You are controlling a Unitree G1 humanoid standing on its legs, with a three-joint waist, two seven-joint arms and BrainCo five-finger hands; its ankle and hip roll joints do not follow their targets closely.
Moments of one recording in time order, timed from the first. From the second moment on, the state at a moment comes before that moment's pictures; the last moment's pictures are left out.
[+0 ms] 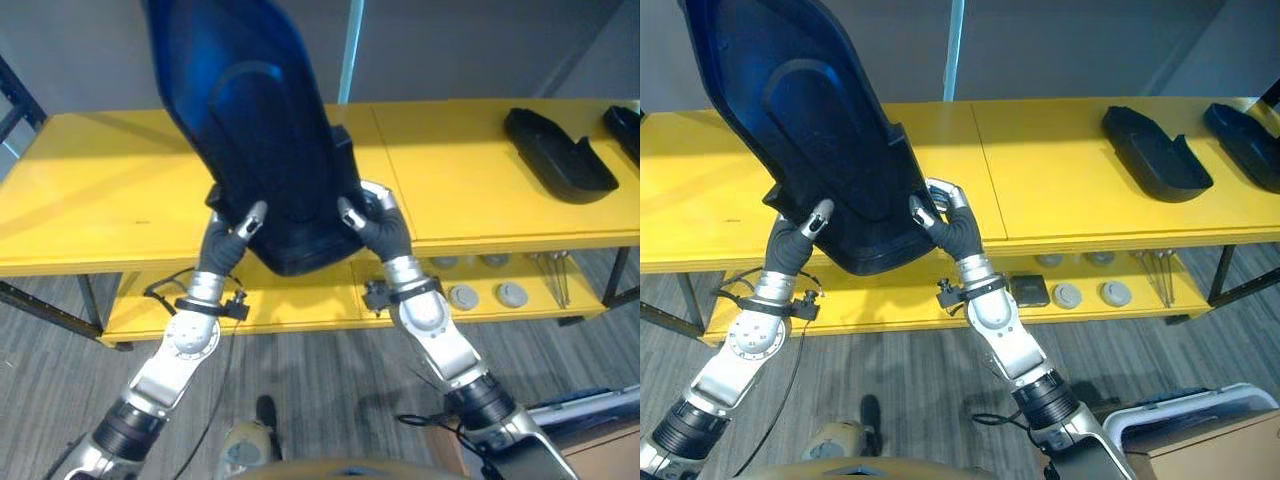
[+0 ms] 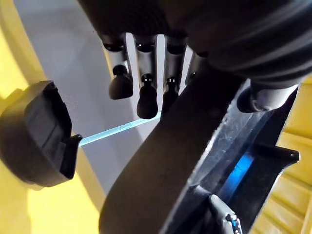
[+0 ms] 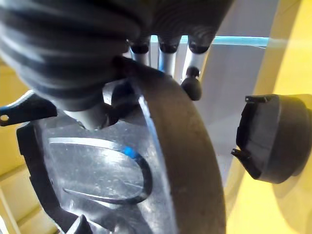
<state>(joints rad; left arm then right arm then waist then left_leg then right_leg) -0.13 0.47 -0.33 -0.26 -0.01 -0.25 0.34 -0.28 -0.35 0.38 -0.14 0.14 -0.32 -0.20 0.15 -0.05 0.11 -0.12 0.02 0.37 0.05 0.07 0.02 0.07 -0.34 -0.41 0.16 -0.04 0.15</state>
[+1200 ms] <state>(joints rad) -0.24 0.55 -0.39 -0.11 0.00 -0.31 0.25 -0.19 -0.35 0.34 -0.13 0.11 -0.30 -0.18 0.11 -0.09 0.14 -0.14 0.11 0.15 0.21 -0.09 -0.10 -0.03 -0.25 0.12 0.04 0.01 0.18</state>
